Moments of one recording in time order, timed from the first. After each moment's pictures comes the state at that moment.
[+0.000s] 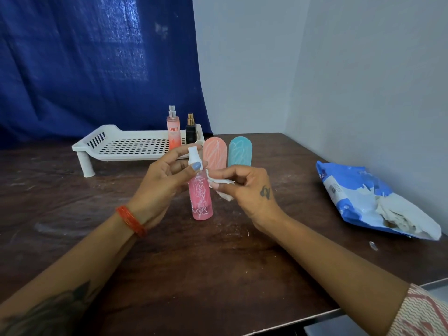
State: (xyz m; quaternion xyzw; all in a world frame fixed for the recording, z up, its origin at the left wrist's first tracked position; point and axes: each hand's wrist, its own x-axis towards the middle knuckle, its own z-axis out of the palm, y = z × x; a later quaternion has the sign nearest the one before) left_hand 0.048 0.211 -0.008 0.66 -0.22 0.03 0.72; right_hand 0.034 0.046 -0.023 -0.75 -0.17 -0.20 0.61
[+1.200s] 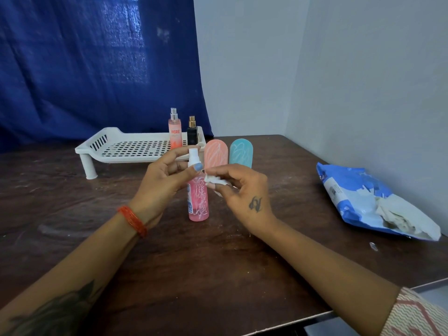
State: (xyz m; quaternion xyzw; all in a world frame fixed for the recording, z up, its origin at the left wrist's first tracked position) left_hand 0.050 0.213 -0.005 0.69 -0.21 0.07 0.69; right_hand 0.041 0.053 -0.034 -0.77 -0.26 -0.37 0.45
